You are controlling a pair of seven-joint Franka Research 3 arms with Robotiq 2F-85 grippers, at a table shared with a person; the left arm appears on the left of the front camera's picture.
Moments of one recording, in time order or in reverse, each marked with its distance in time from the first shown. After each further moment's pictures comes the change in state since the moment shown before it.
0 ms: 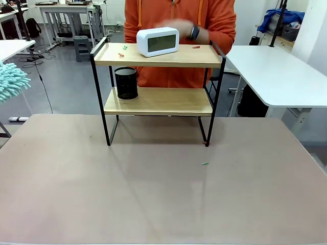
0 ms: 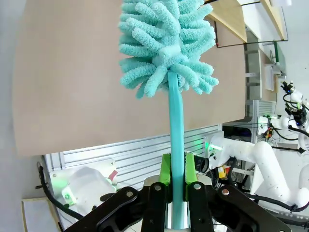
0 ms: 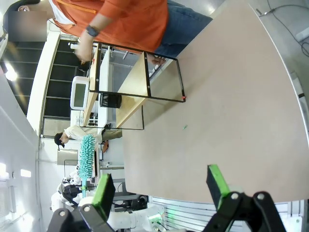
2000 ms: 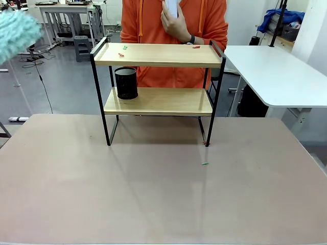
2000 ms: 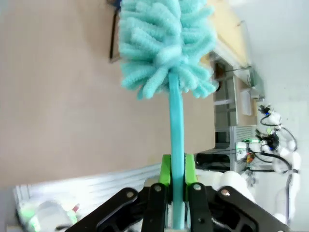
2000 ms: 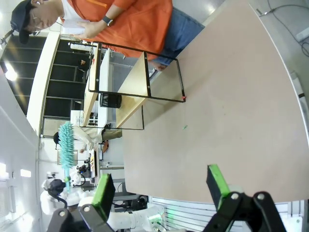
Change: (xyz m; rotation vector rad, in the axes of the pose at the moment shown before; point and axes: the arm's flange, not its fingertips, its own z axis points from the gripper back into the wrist) left arm 0.031 -0.134 -0.018 -0.090 -0.167 -0.033; right arm 0.000 0.000 0.000 0.000 0.000 0.000
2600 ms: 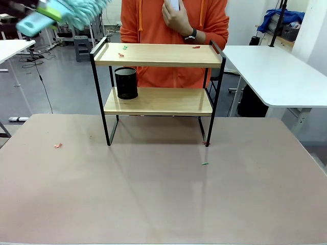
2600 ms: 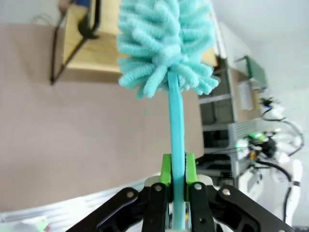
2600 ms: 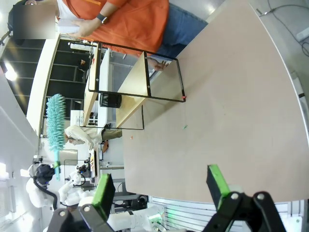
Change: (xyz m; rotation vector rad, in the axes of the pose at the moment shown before) left arm 0.025 -0.139 -0.142 0.024 0.069 -0.051; right arm 0.000 0.000 0.000 0.000 0.000 0.000
